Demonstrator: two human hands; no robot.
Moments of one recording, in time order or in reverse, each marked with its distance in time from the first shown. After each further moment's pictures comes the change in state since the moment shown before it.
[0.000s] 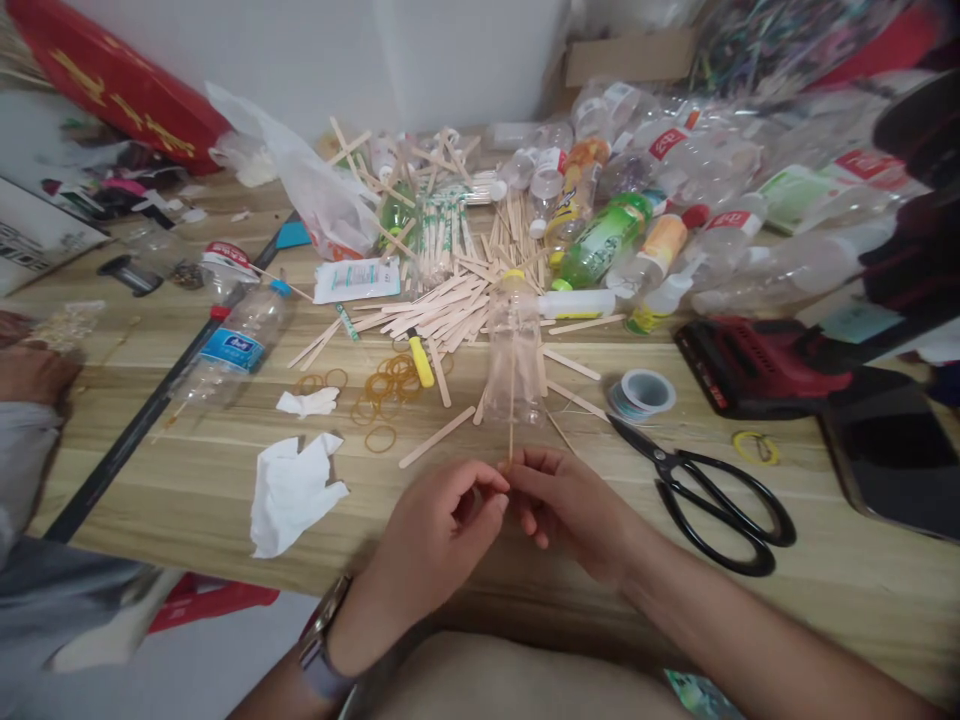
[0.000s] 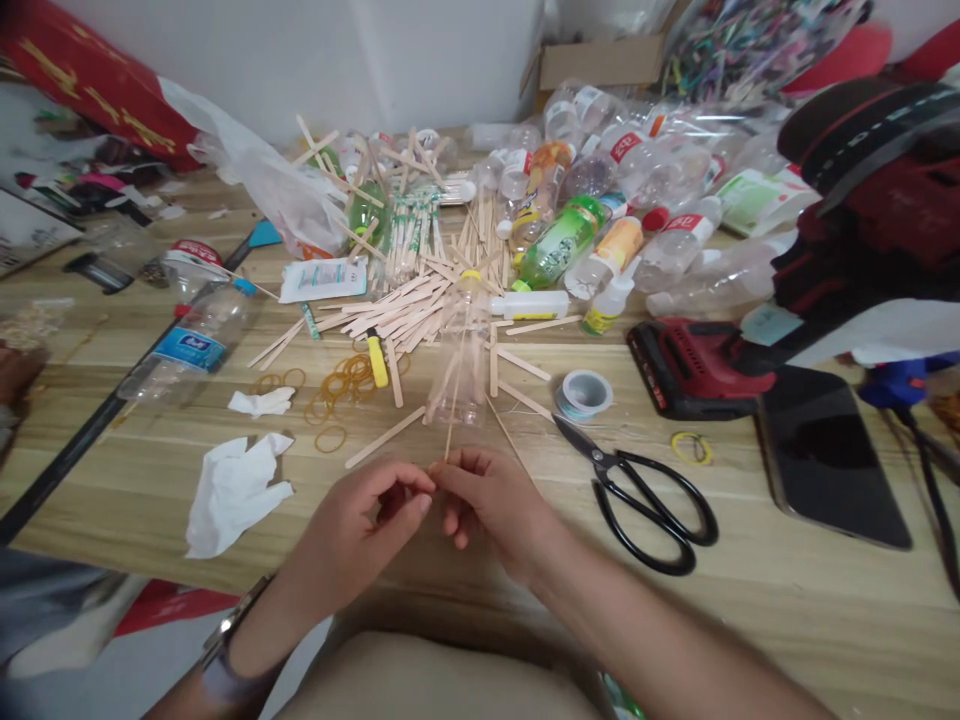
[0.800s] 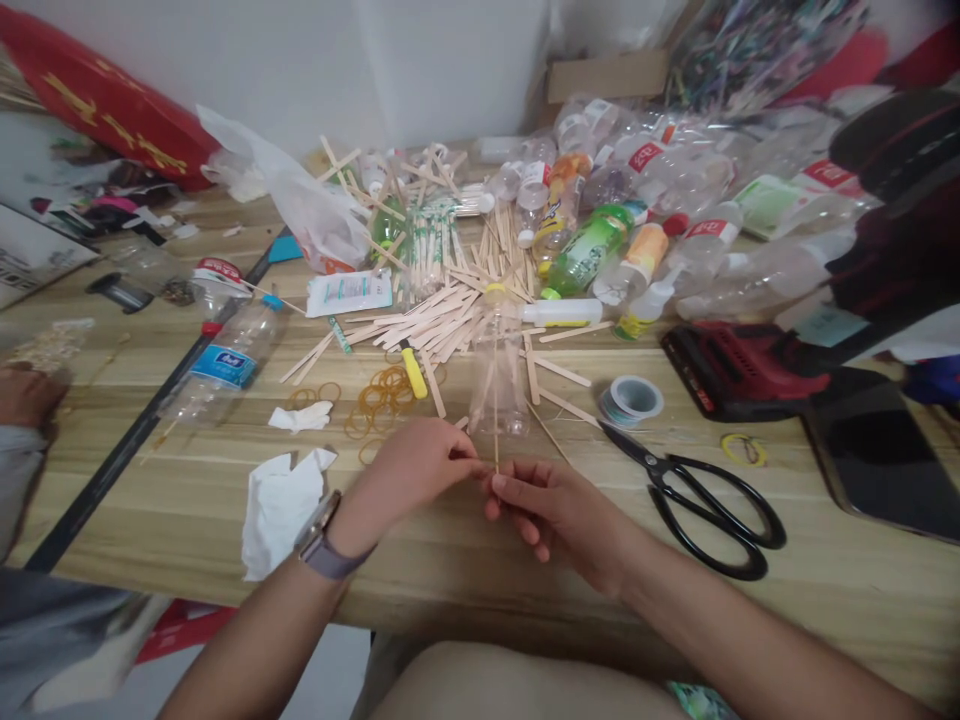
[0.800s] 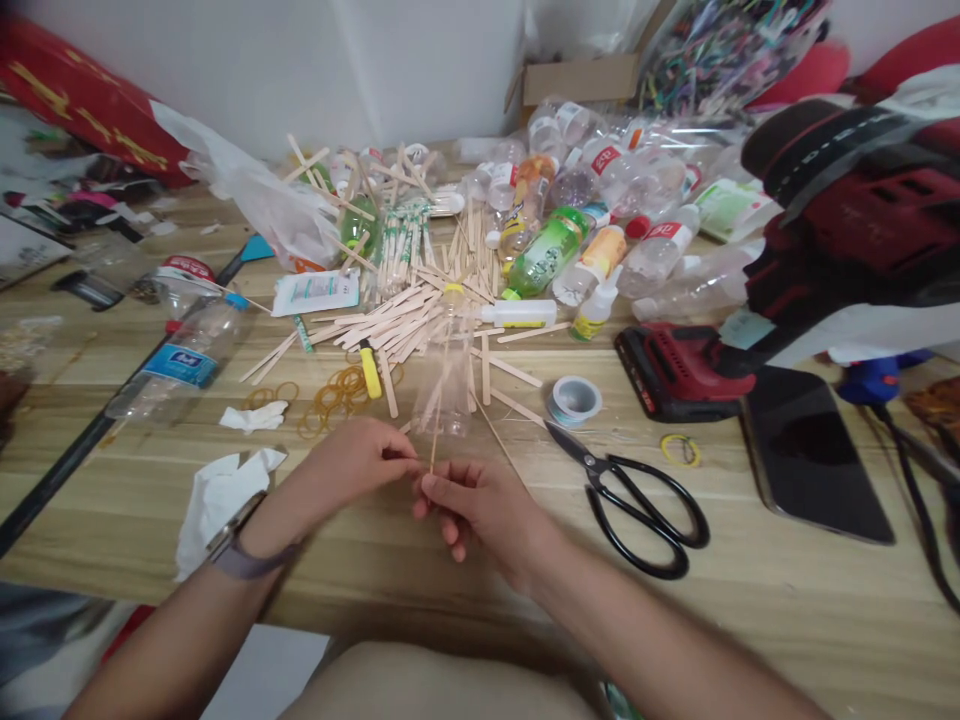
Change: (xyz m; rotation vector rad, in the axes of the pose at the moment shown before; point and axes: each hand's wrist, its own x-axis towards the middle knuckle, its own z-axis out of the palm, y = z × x) left_hand 0.069 0.004 -0.035 0.487 -0.373 -0.077; right_hand -0.001 -0.001 -0.002 0.083 -0.108 -0.019
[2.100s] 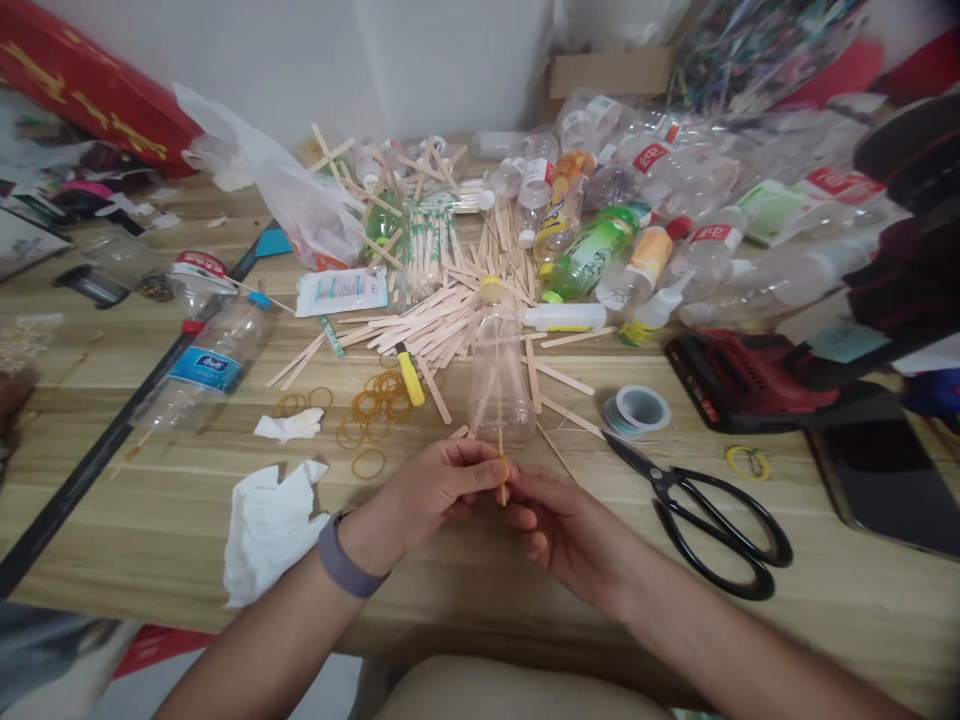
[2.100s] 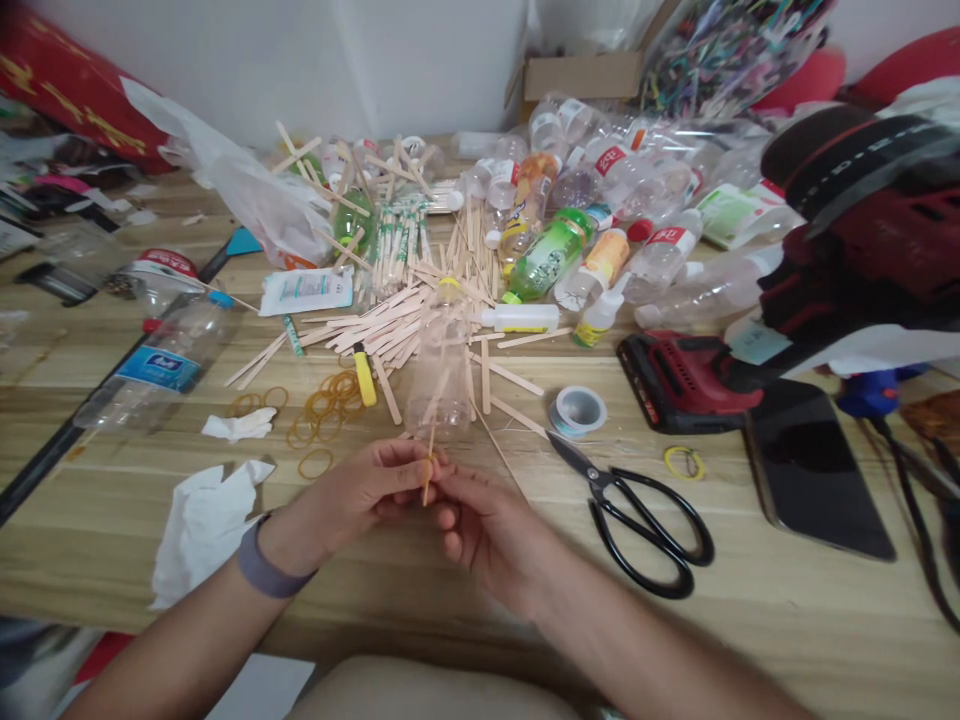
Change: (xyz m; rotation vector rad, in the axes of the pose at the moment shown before) left_hand 0.005 -0.003 0.032 -1.346 -0.210 -0.139; right_hand 0.003 -0.001 -0.002 0.451 0.043 0.080
